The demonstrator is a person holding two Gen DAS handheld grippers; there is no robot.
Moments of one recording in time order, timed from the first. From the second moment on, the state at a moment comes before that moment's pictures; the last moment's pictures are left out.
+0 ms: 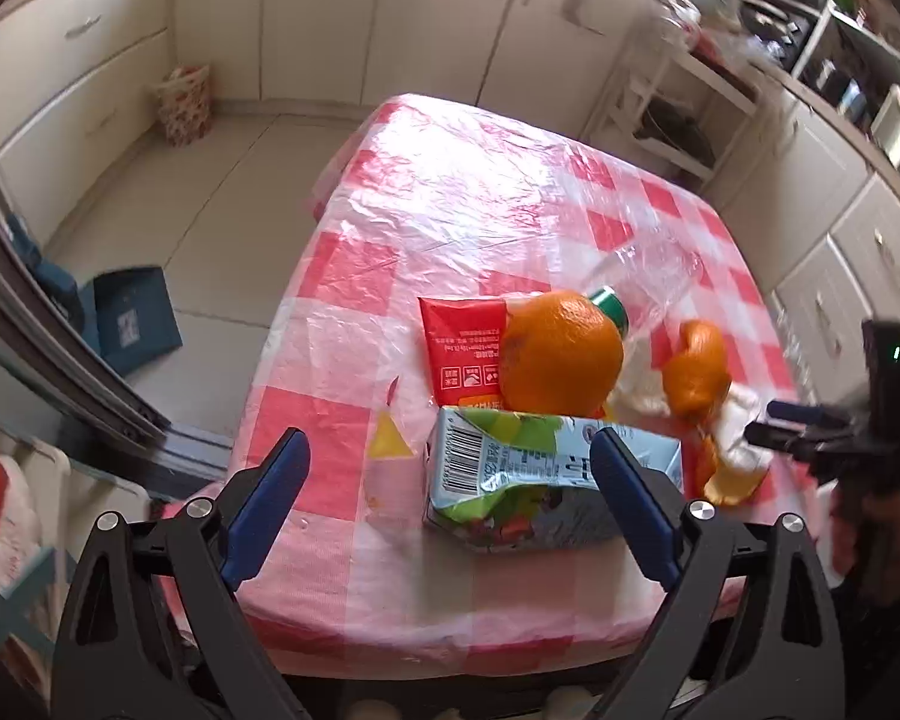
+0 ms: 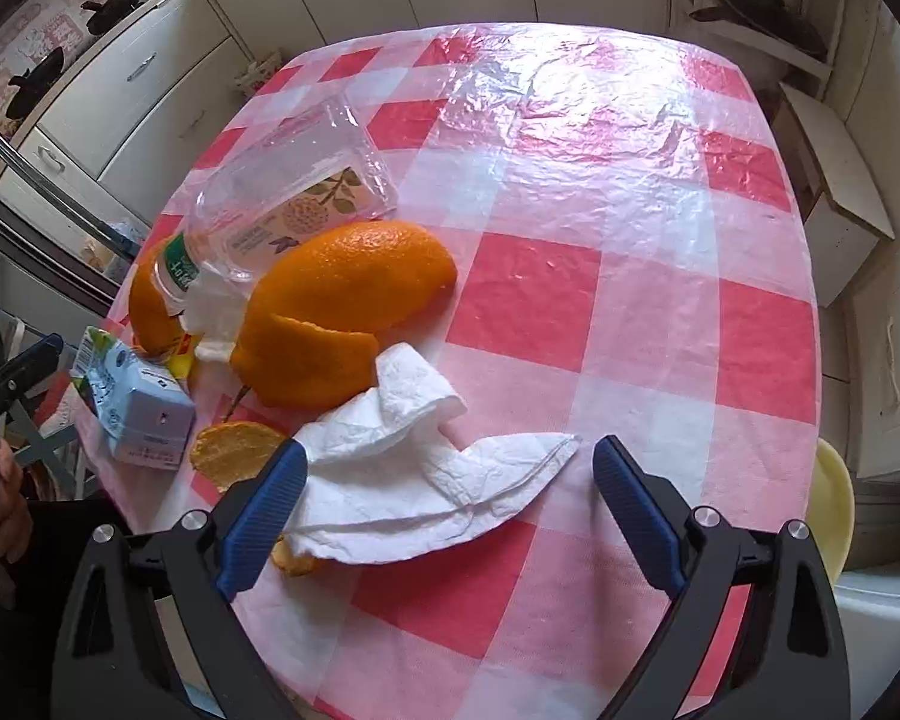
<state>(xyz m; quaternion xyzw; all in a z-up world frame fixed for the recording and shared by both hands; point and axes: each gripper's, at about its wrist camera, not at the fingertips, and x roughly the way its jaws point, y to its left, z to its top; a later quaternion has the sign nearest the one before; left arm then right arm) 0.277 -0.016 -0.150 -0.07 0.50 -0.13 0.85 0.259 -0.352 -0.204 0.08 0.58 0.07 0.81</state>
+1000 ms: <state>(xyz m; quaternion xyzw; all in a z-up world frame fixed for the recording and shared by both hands) 0.287 0.037 -0.166 -0.18 0.52 -0.05 0.83 0.325 -0.213 -0.200 0.15 0.53 0.23 0.80</state>
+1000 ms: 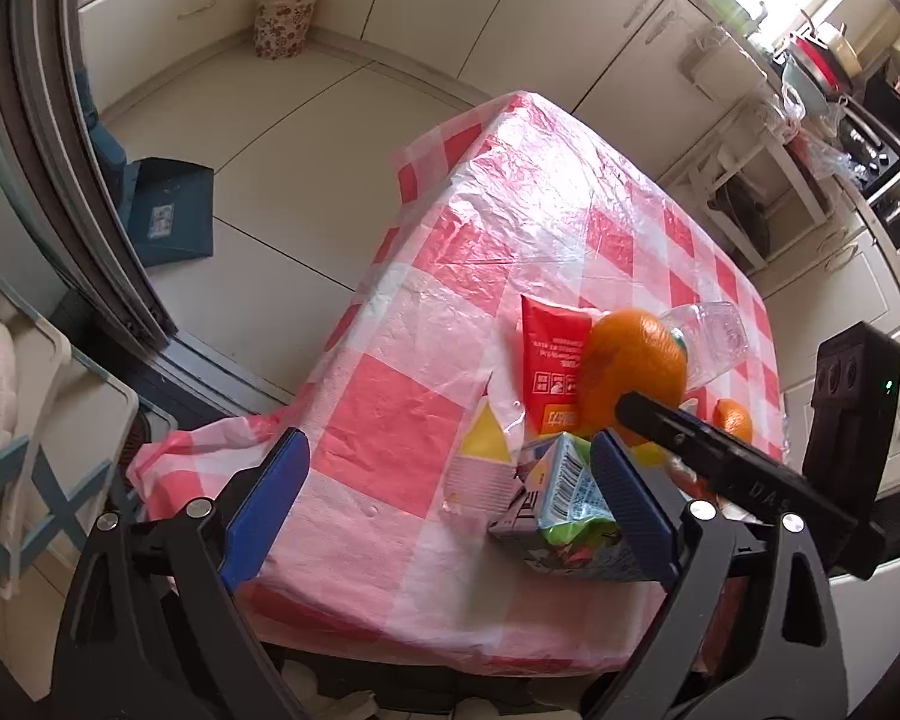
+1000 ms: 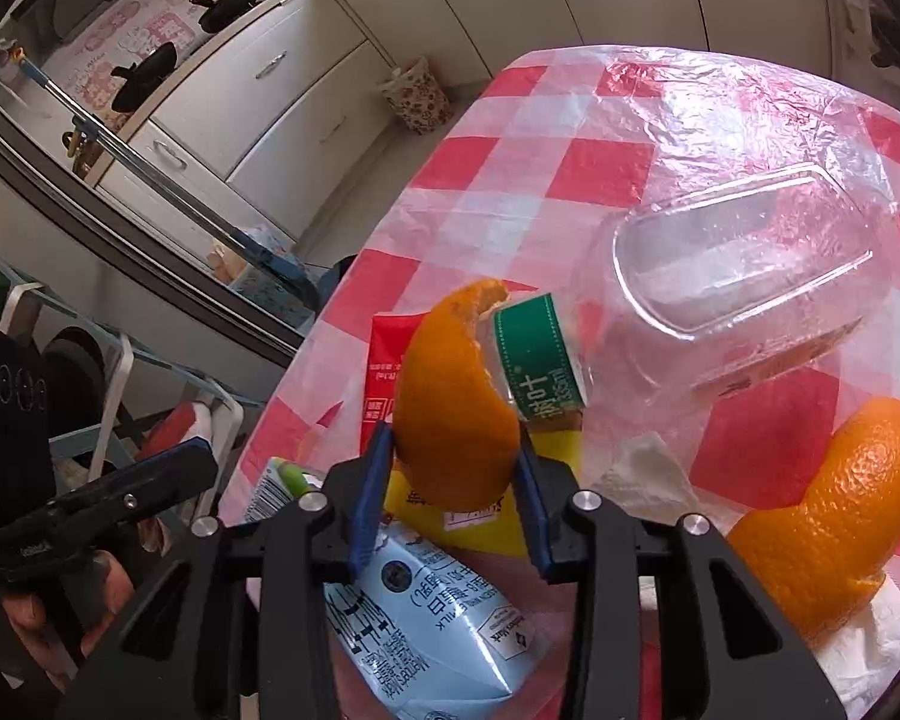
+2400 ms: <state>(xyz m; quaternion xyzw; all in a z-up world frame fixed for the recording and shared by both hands) 0.252 -0.098 -0.163 0.22 0.52 -0.39 0.72 0.290 -0.257 -0.177 0.07 0.52 0.20 0.83</state>
